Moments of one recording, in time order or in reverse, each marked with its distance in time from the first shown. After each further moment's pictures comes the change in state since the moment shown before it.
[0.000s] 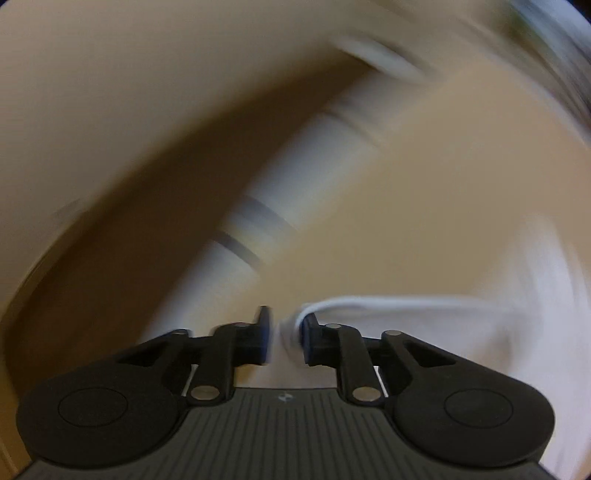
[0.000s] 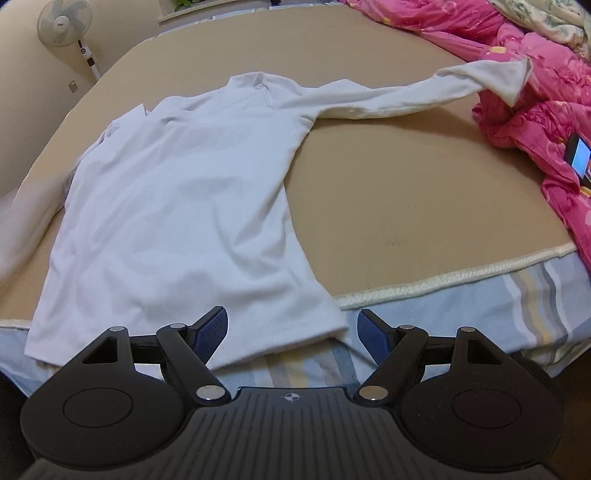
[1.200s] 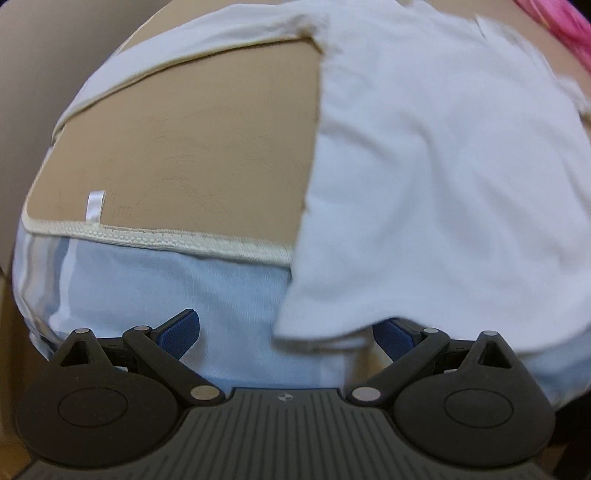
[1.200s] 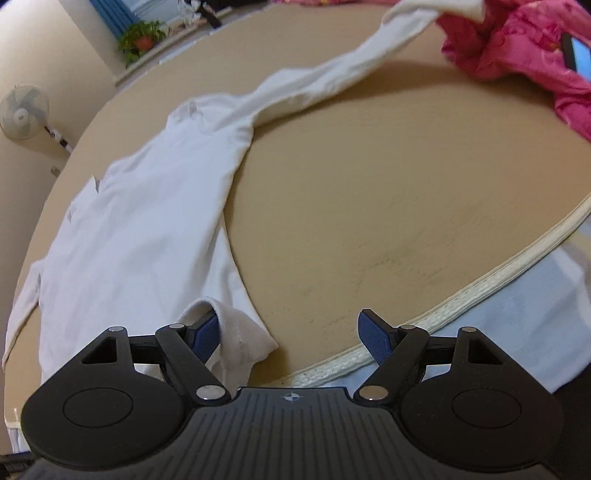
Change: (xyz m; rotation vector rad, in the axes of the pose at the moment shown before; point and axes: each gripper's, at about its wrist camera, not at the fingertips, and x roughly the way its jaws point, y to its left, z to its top) left arm 0.009 -0.110 -0.299 0.688 0.164 -0.205; right arm 0.109 -0.080 0.014 0.276 -0.016 0.108
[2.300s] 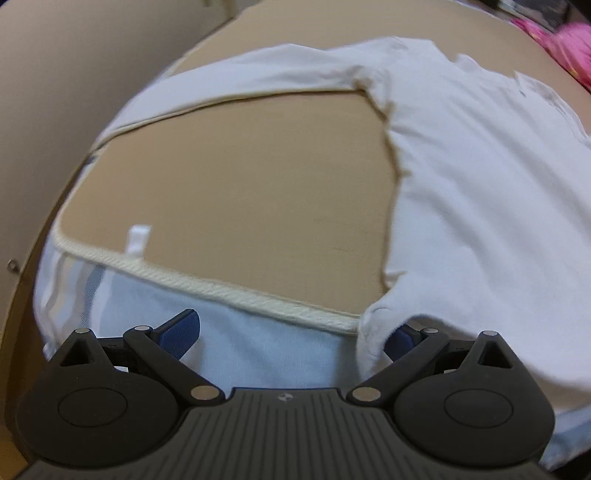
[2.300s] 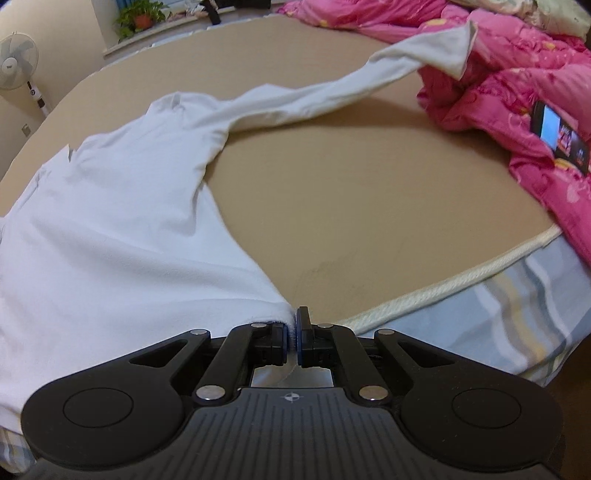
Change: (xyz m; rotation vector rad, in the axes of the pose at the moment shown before) left arm -0.002 0.013 0.015 -0.056 -0.127 0.062; right arm -0.026 0.010 -0.020 -0.153 -0.072 -0.194
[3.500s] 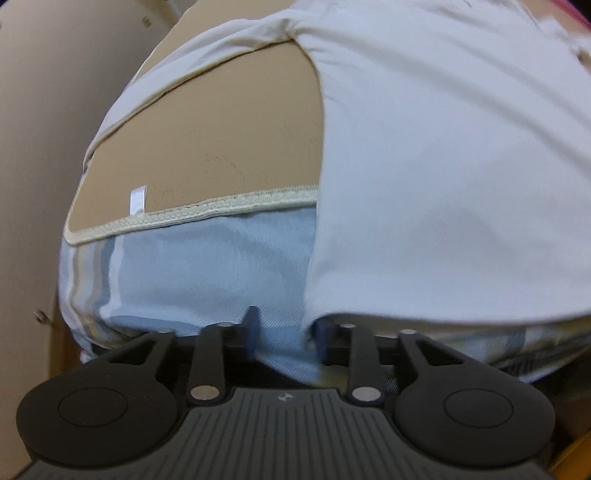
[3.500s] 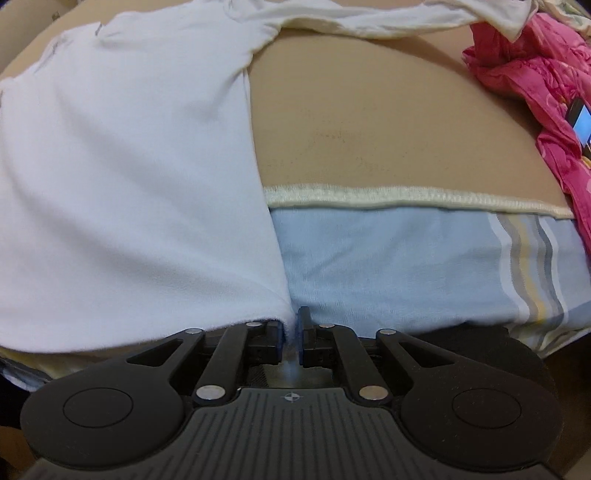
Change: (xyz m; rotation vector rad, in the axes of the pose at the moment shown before) left arm -0.015 -0.012 -0.076 0.298 0.030 0.096; right arm 0.015 0.009 -0.063 -0.272 0.221 -0.051
